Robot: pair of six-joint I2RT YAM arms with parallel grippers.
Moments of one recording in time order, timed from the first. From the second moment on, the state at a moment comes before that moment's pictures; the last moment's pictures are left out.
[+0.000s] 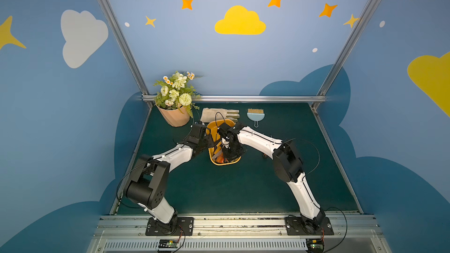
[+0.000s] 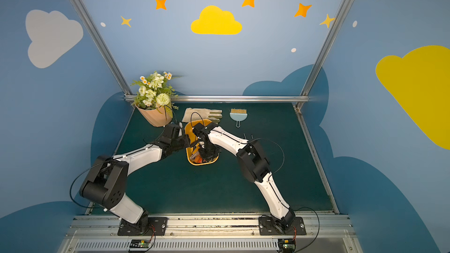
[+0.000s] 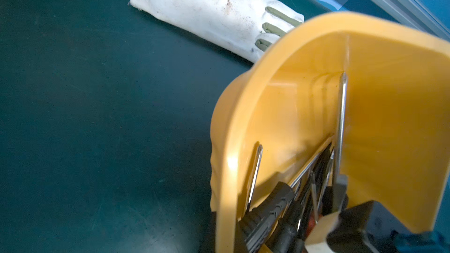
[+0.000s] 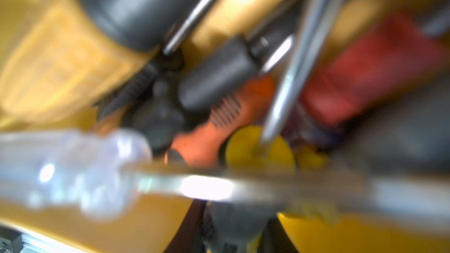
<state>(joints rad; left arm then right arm) -0.33 1.62 0.89 -0.03 0.05 -0.55 0.86 2.28 1.96 -1.18 -0.09 0.29</state>
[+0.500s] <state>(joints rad) -0.33 1.64 0.92 -0.08 0.04 -0.55 0.85 2.22 1.95 -1.17 -0.08 0.27</state>
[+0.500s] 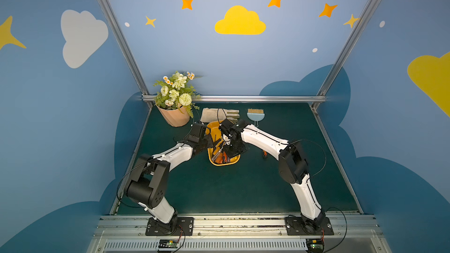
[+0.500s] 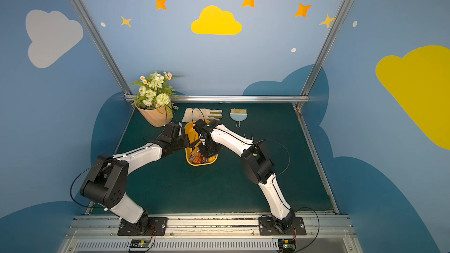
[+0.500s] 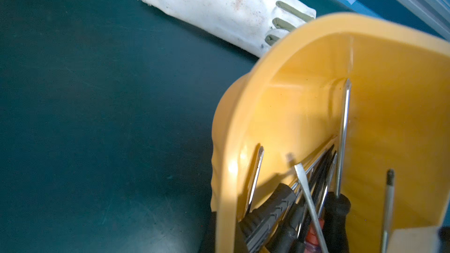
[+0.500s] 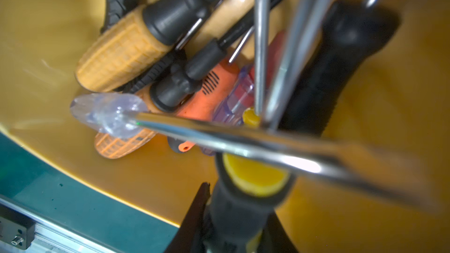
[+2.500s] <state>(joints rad) -0.32 1.67 0.97 -0.15 0.03 -0.56 0.58 2.14 1.73 -1.22 0.02 0.18</state>
